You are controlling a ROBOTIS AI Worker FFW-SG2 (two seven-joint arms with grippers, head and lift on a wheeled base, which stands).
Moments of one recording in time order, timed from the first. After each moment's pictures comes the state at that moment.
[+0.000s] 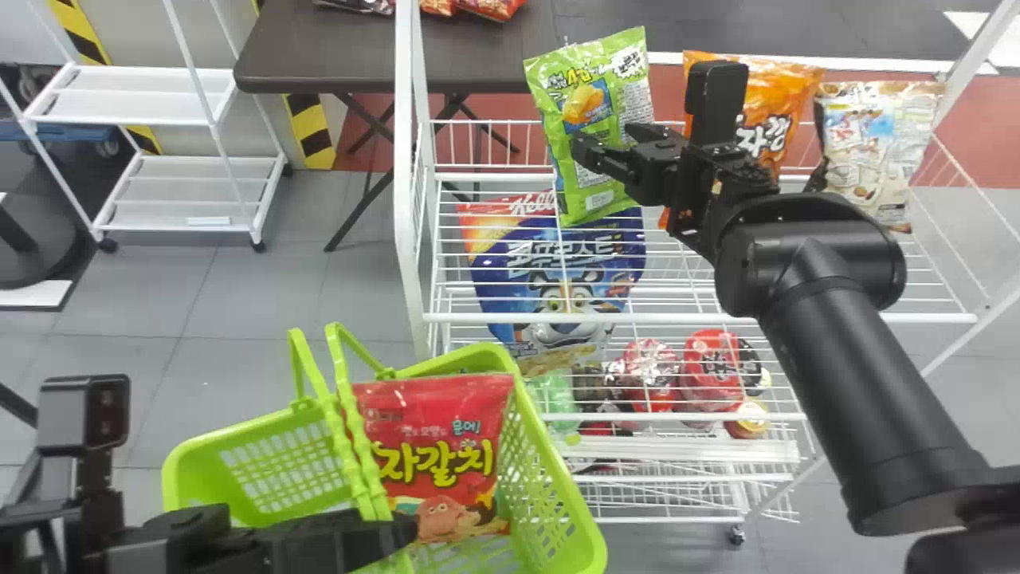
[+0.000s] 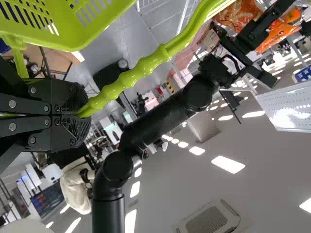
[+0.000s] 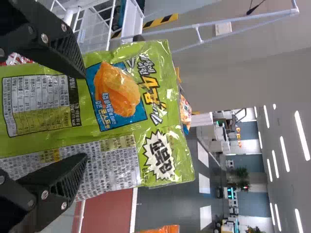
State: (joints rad) left arm 0.45 0.16 0.32 -2.22 0.29 1.25 -1.57; right arm -0.52 -0.04 0.12 -1.03 -0.13 0.27 0.30
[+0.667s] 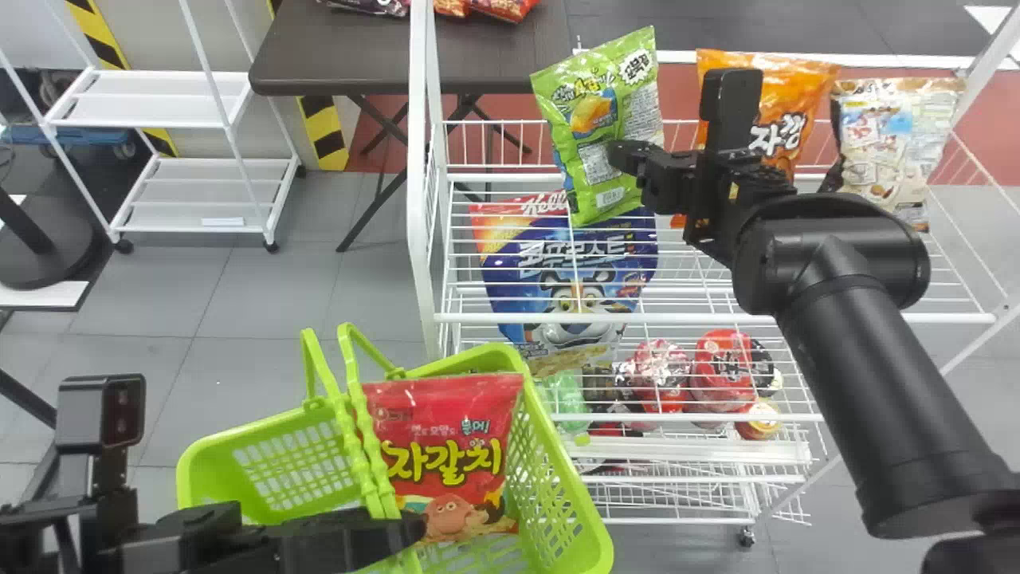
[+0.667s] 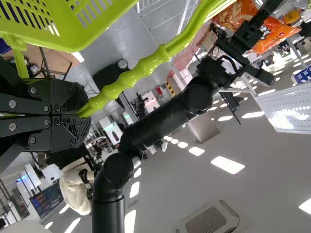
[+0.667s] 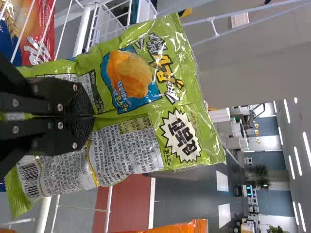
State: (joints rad) left arm 0.45 0.16 0.32 -2.21 0.29 1.25 -1.57; right arm -0.50 -0.04 0.10 -1.07 -0.13 0.35 0.30
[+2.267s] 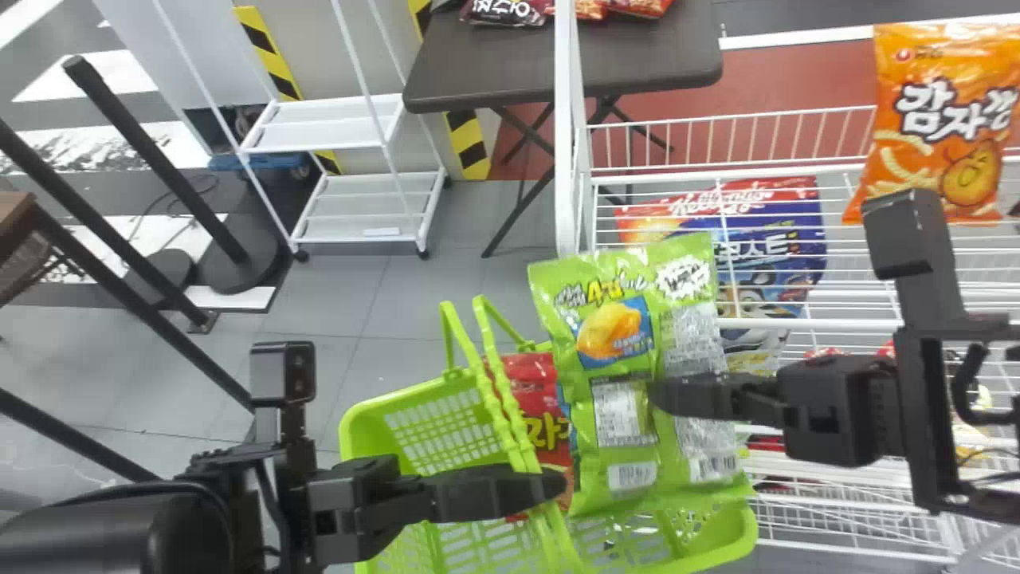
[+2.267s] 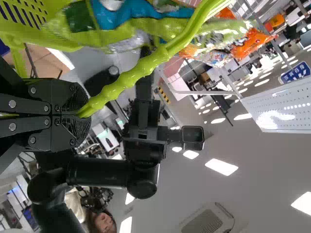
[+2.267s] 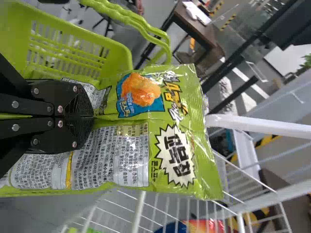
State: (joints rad) left arm 0.39 0.16 0.35 -2.20 0.30 1.27 -1.57; right arm 0.05 -0.10 0.10 -2.28 -0.66 1.55 0.29
